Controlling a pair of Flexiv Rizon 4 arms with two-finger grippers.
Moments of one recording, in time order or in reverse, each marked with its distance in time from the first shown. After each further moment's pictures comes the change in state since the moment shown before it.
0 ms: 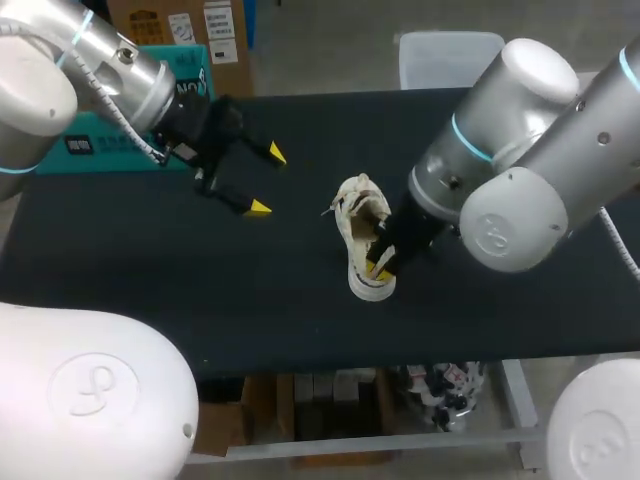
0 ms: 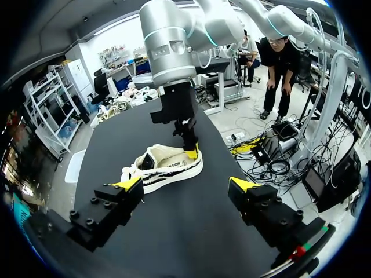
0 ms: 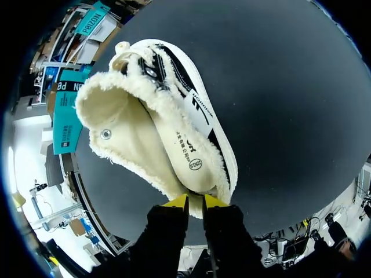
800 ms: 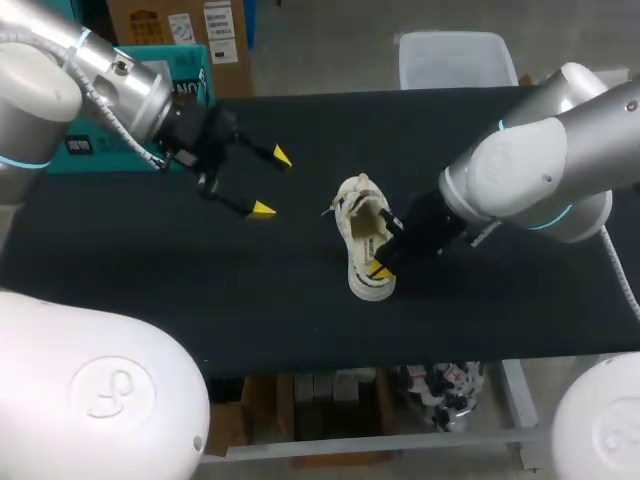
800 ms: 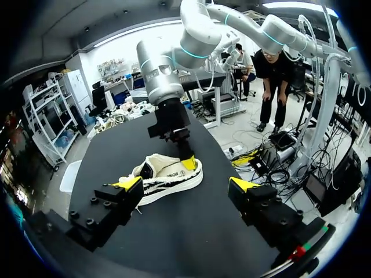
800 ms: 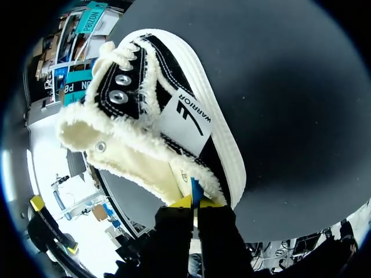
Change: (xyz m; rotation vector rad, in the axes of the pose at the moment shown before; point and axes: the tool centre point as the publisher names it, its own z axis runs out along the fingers) left arm -0.005 0.003 0.011 0.118 0.025 0.004; right arm 0.000 0.008 0.010 0.166 0.193 0.015
